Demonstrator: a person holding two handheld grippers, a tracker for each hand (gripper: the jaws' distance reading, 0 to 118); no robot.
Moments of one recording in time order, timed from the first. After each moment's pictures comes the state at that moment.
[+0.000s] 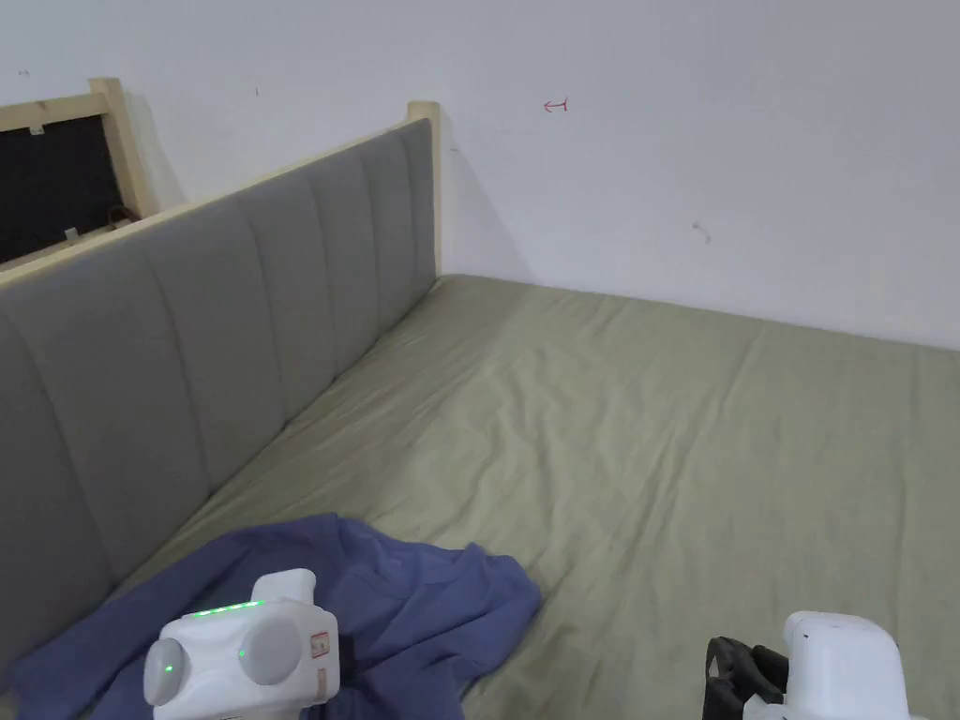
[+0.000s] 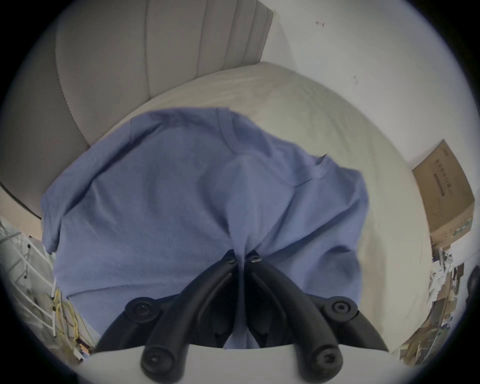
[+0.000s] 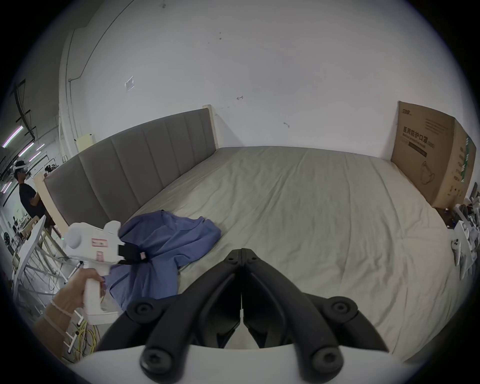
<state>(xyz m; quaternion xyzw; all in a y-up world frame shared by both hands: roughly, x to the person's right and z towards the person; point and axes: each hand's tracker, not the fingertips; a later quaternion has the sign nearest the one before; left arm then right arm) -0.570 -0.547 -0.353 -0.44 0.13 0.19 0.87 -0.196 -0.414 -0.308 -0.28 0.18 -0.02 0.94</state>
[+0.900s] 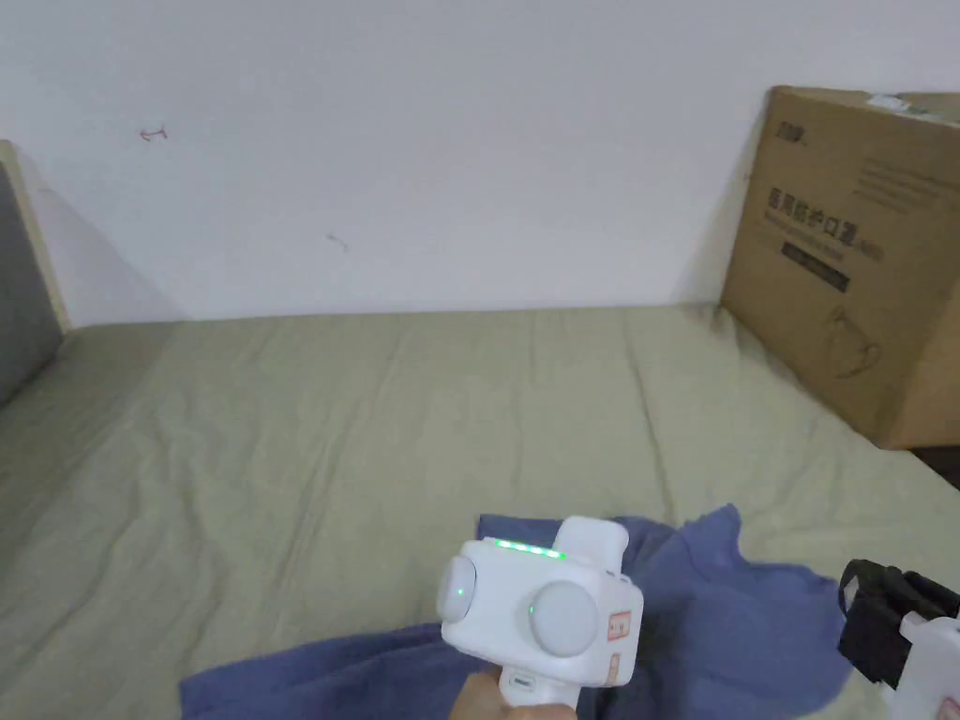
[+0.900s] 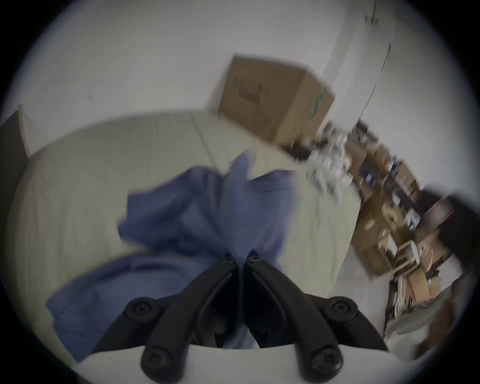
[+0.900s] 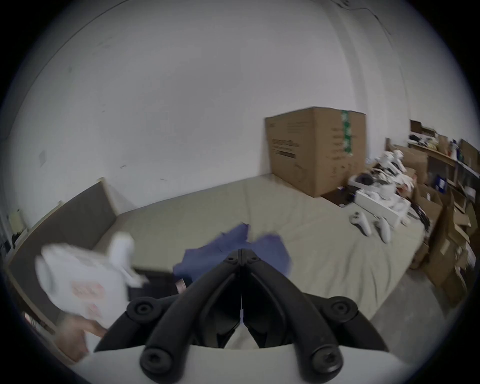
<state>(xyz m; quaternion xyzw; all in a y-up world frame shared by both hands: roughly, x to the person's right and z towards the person) -0.068 -0.482 -0.415 -0.45 -0.34 -0.02 0.83 0.076 -0.351 -0.225 -0.19 -0.13 -0.12 0.97</state>
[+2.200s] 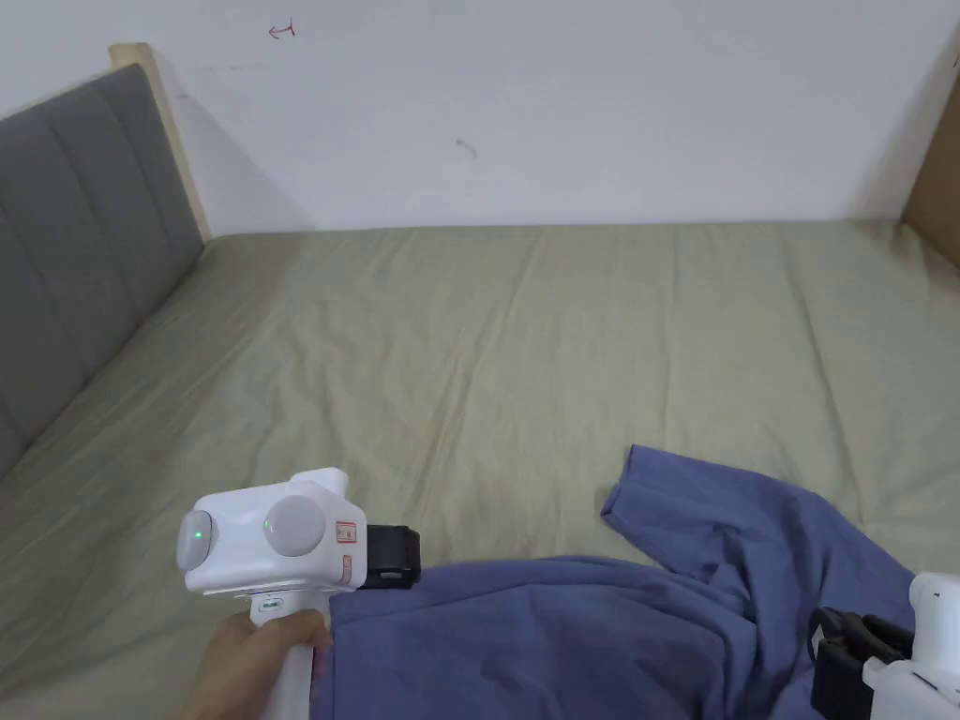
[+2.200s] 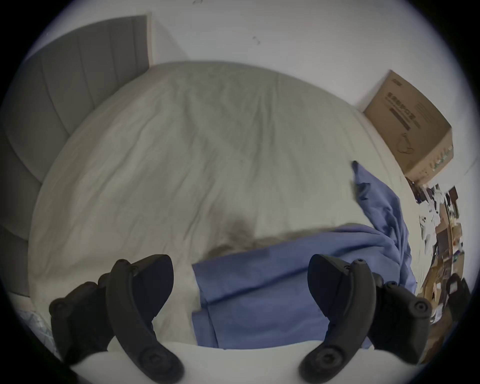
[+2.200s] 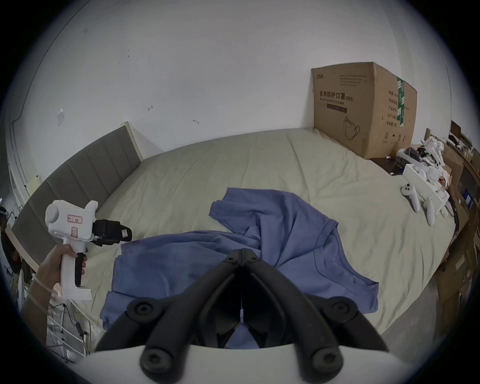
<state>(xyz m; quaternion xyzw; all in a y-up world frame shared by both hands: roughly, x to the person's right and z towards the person) -0.386 -0.540 -0.504 -0.52 -0.03 0.10 0.85 0.012 -0.448 -0.308 -0.32 0.00 -0.09 0.94</state>
